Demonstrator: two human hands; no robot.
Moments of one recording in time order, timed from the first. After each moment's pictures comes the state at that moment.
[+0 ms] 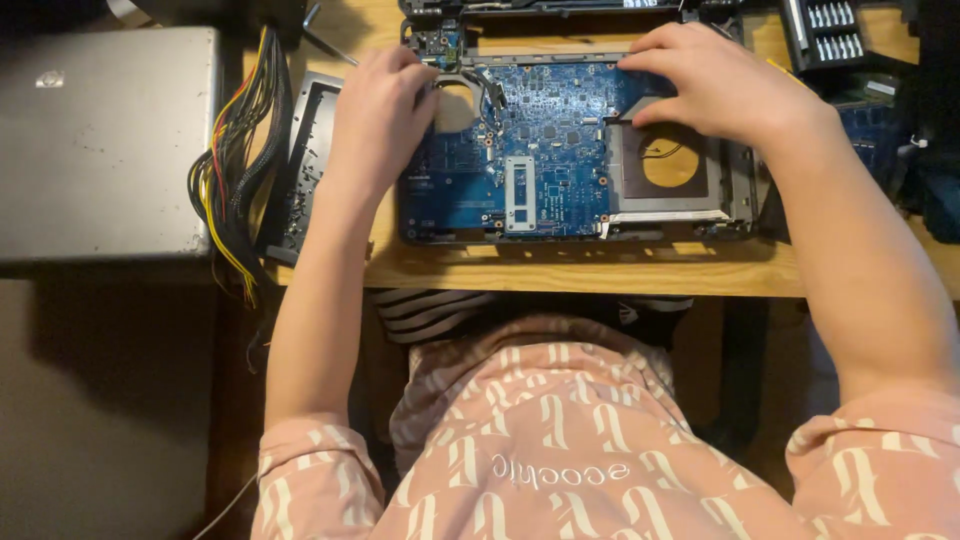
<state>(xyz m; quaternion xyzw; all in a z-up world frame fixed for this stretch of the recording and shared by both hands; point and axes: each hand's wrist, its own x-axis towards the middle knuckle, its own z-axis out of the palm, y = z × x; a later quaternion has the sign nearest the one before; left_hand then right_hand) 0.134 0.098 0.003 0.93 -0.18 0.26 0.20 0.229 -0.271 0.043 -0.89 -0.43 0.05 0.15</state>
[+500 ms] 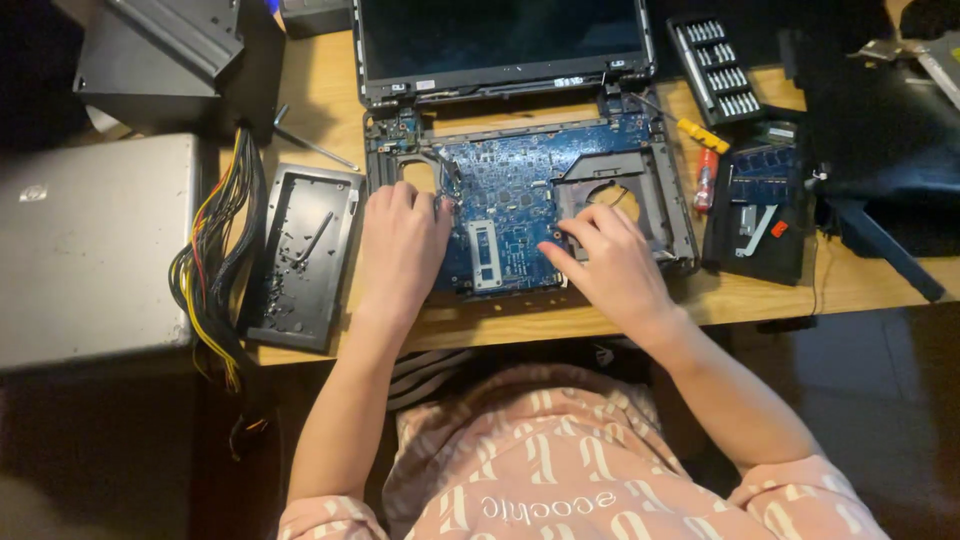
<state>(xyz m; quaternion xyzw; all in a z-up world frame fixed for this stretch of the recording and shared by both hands) 0.099 0.033 0.003 0.95 -0.11 0.25 0.17 0.093 -0.230 0.018 -0.93 -0.25 -0.08 0.25</state>
